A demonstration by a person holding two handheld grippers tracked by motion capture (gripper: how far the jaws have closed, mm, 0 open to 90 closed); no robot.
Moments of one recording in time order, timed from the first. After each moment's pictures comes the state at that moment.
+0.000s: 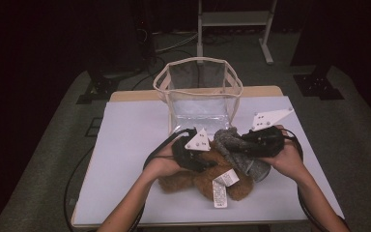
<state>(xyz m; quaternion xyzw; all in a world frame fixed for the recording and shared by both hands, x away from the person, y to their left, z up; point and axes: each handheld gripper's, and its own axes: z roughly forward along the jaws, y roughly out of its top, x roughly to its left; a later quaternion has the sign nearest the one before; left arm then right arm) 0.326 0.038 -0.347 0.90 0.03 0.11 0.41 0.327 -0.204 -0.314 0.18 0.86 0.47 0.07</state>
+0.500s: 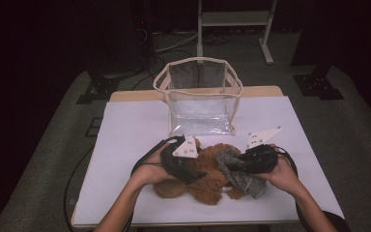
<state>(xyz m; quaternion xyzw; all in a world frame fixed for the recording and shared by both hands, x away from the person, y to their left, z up) 0.312 0.079 -0.357 0.91 0.06 0.11 0.39 0.325 -0.207 -0.381 0.19 0.87 0.45 -0.01</state>
